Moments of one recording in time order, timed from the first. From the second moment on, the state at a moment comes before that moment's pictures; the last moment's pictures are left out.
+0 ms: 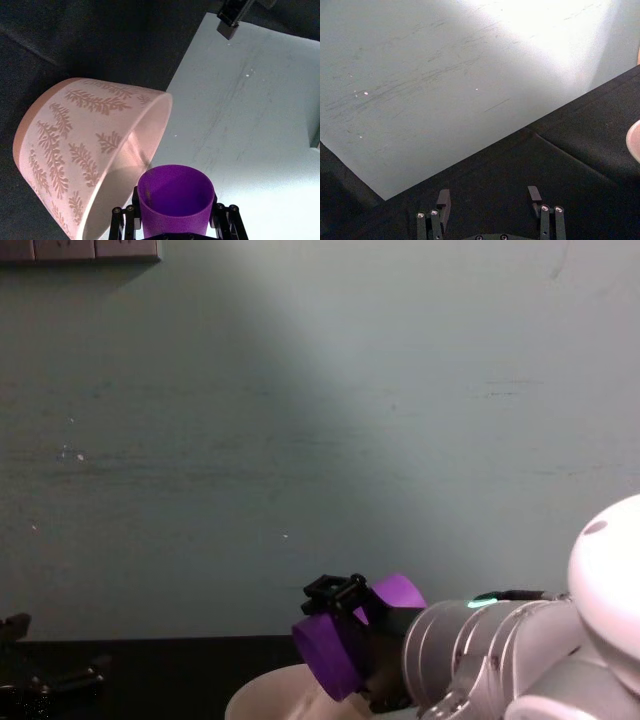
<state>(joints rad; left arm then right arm) -0.20 0.60 0.45 -1.41 -0.25 -0.12 0.03 0.47 0.33 -0.91 -1.60 -1.48 0.30 0.53</state>
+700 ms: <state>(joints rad) -0.20 0.60 0.45 -1.41 -0.25 -0.12 0.03 0.49 0.33 -0.98 -1.60 -1.64 0.32 0.59</state>
